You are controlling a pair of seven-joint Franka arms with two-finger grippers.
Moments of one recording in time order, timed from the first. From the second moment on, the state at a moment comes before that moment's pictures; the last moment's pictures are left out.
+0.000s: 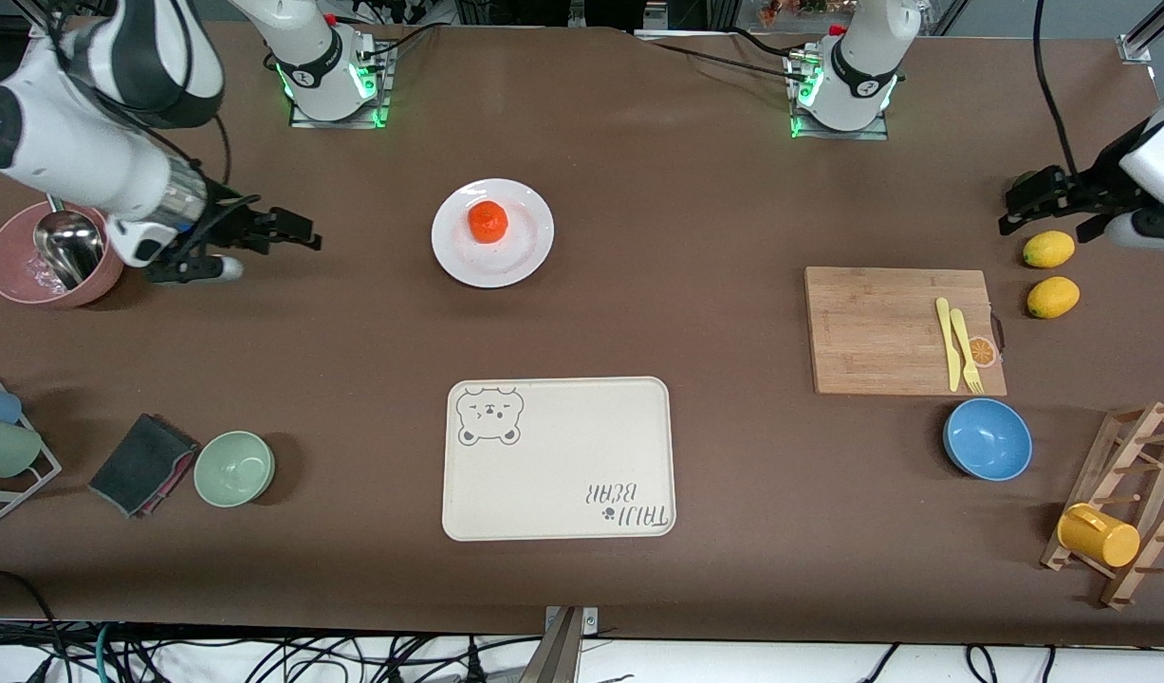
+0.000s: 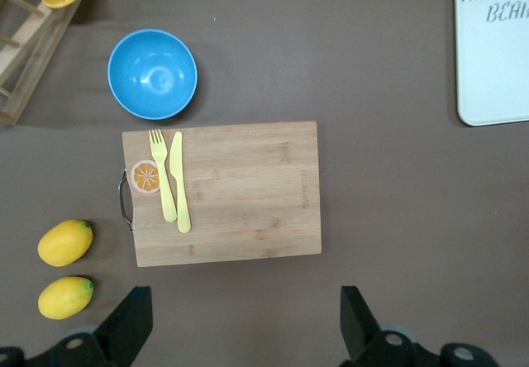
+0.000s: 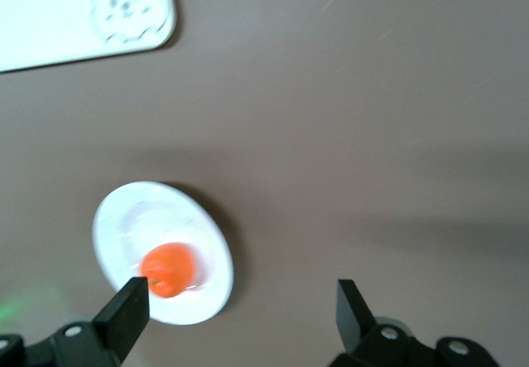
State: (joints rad) left arm -0.01 -0.09 0.05 -1.73 -0.05 1.62 0.10; right arm 0.01 -0.08 0.10 -2.27 0.45 2.03 -0.09
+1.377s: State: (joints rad) left arm -0.01 -0.03 0.04 -1.67 -0.02 1.59 0.12; right arm 0.01 0.23 0.38 -2.52 1.43 2.55 -0.94
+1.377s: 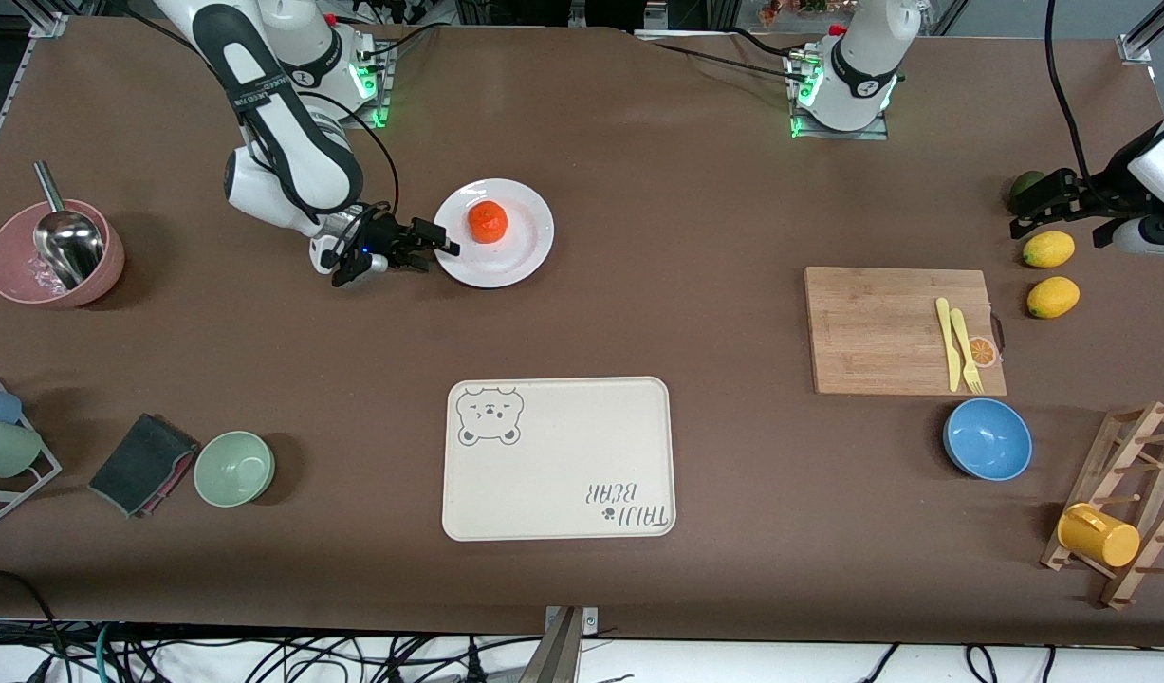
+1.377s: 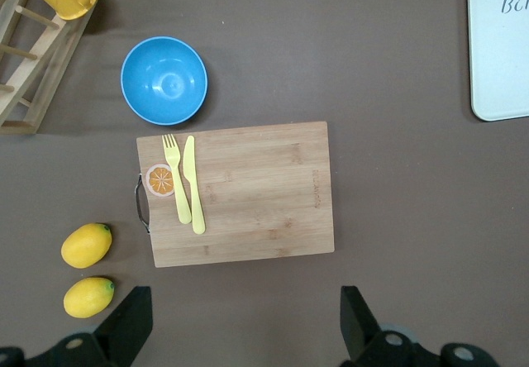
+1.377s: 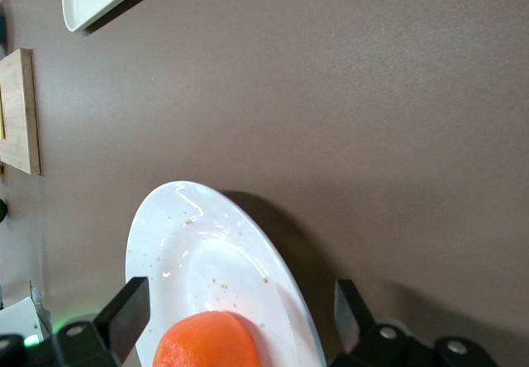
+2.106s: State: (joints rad) left arm -0.01 -0.02 0.04 -1.67 -0.02 1.59 0.12; right arm 0.01 0.25 0.38 -2.58 1.49 2.55 -0.95
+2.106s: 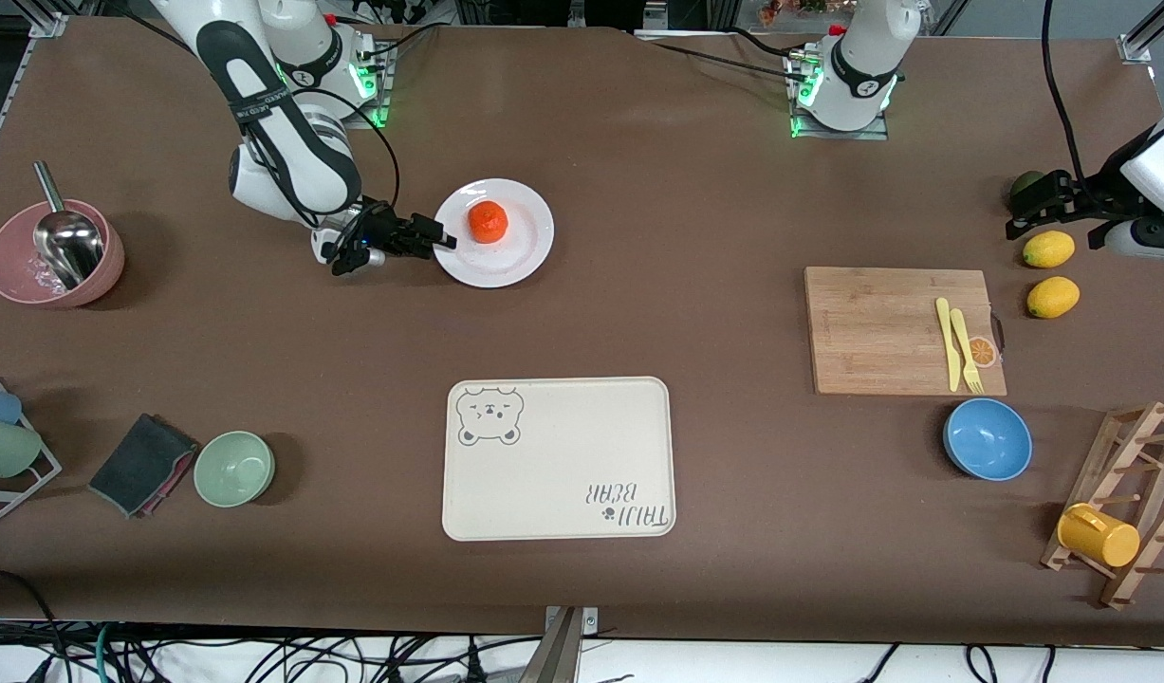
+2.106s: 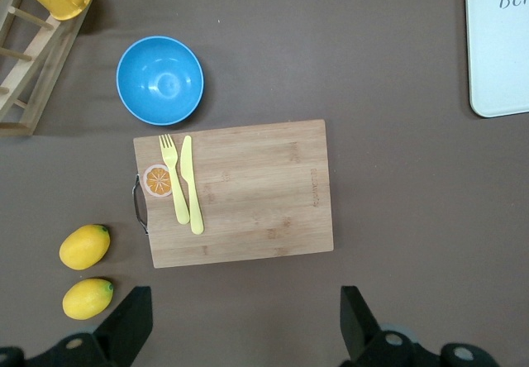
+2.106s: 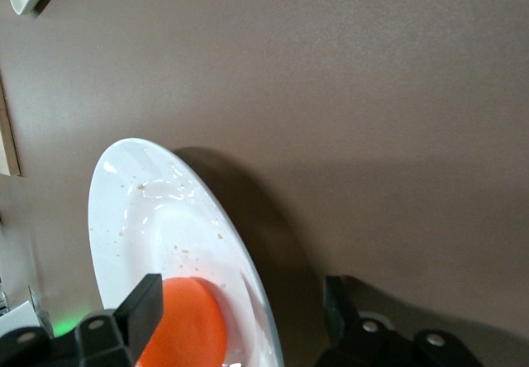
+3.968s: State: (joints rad) left arm -0.01 -0.02 0.04 -1.67 -0.02 1.59 0.12; right arm 0.01 0.28 0.38 -2.60 1.67 2.53 -1.13
